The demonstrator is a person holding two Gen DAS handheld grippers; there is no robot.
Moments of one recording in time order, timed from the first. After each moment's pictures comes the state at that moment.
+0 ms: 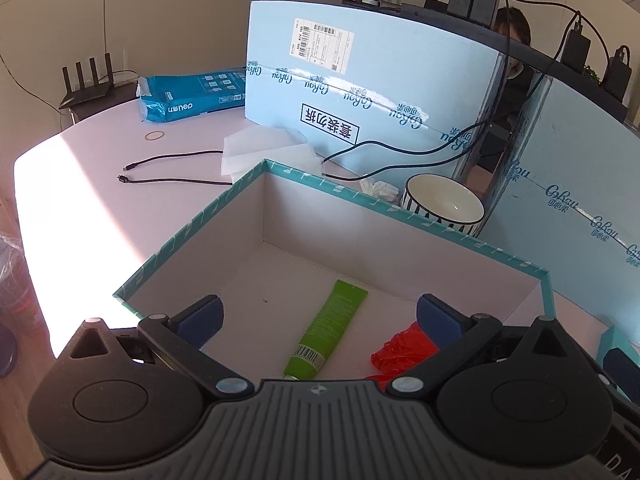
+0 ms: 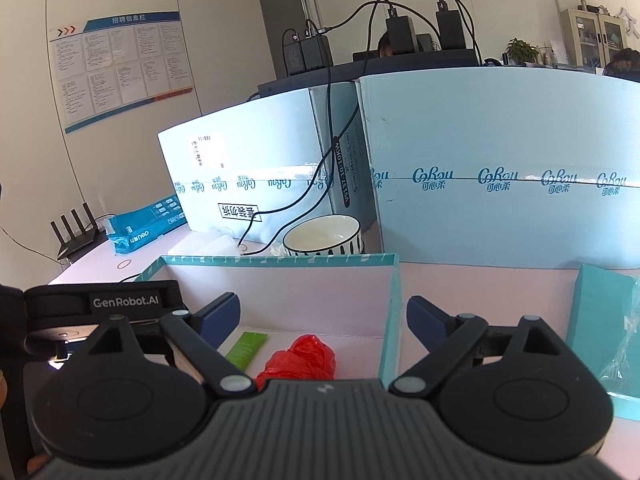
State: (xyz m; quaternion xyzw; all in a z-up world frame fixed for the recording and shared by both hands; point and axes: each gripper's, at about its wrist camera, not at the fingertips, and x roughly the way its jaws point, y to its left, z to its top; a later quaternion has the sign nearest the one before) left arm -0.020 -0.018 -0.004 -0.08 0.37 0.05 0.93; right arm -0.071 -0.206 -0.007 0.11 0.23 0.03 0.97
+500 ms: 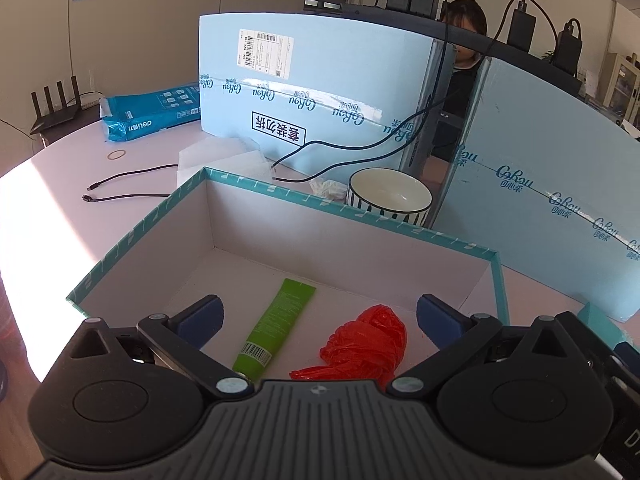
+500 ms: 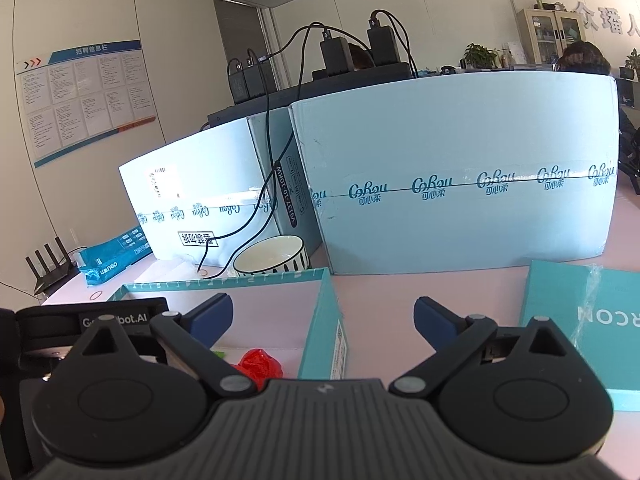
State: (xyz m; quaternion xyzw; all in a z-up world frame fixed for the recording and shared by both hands) left arm -0.028 -0.061 -0.003 -0.05 0.36 0.01 0.93; right arm -0.093 -0.247 -0.006 0.13 0.21 -0.03 0.97
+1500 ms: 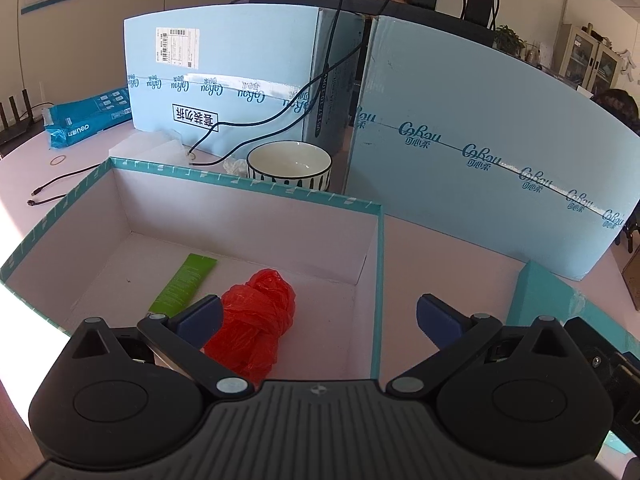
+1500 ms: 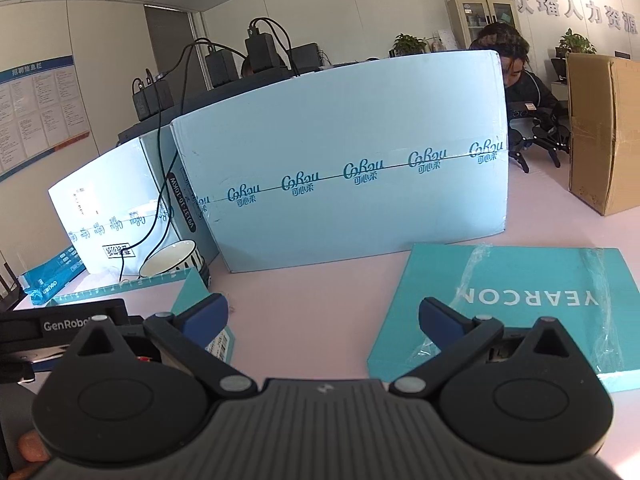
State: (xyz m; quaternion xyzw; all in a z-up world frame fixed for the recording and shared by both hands) left arm -0.052 -0.148 -0.009 -0.03 0.37 -0.06 0.93; right arm -0.139 -0.339 -0.016 0.16 0.23 -0.12 0.95
